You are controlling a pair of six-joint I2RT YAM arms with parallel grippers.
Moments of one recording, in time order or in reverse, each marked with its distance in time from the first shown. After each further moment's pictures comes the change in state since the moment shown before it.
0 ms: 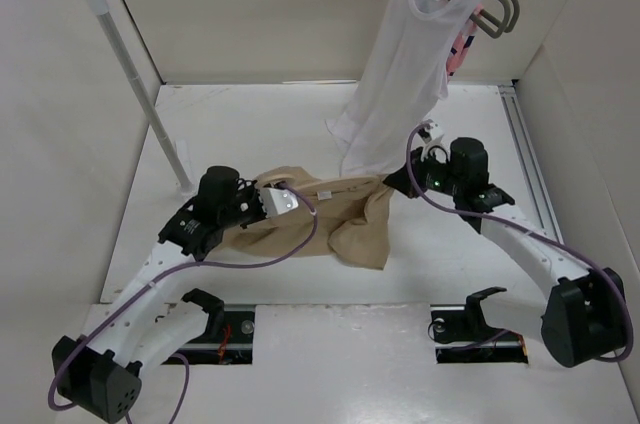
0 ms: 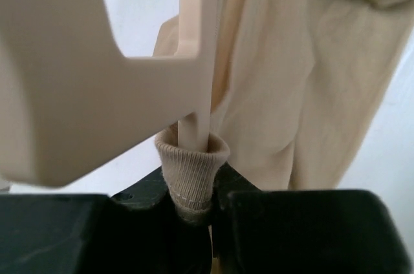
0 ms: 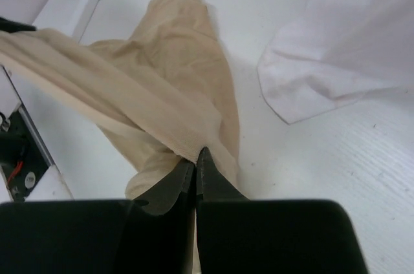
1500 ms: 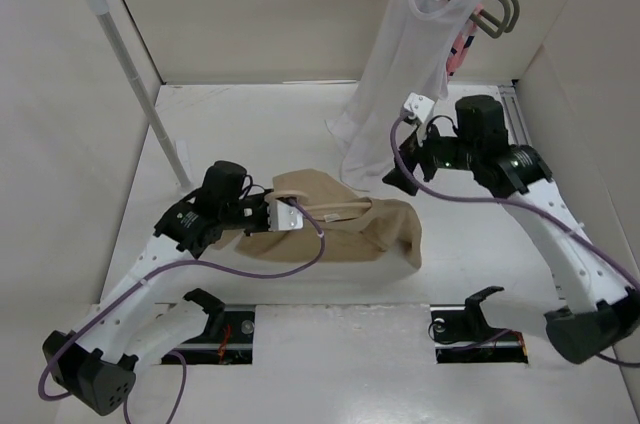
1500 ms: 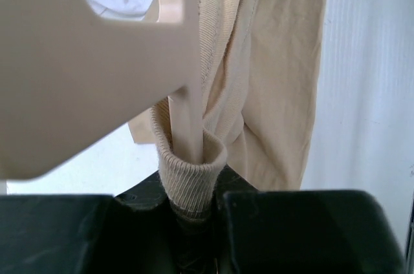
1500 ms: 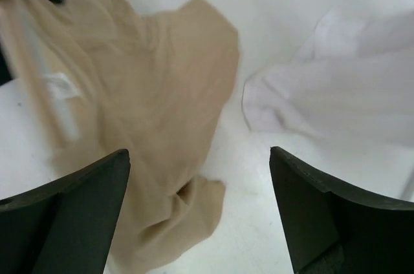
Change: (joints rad) left arm -0.092 0.037 0.142 -0.225 0.200 0.141; right arm 0.084 0.042 0.612 -0.780 -0.018 -0.571
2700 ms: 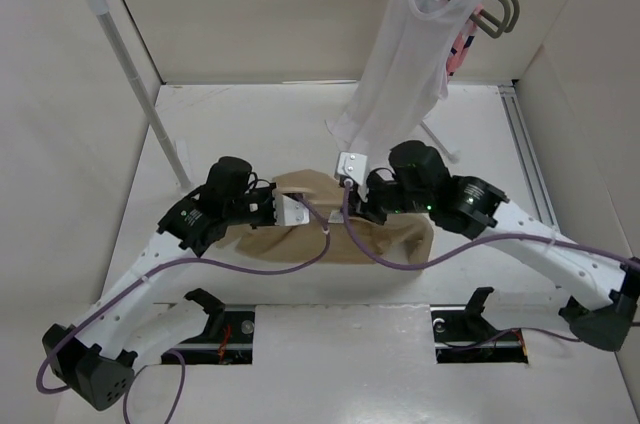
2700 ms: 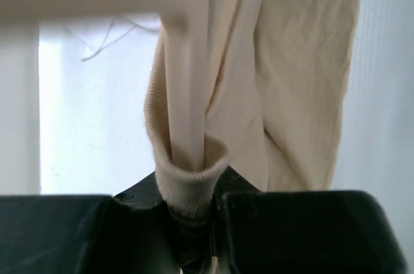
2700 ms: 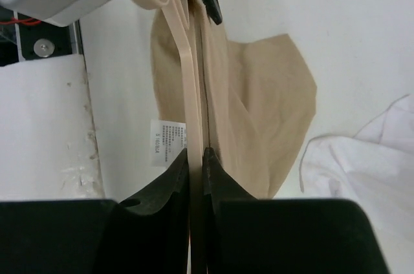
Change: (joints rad) left arm -0.027 0.023 0.030 0.056 -0.057 -0.032; right arm 0.540 -0.006 -0.070 0.148 0.294 -0.013
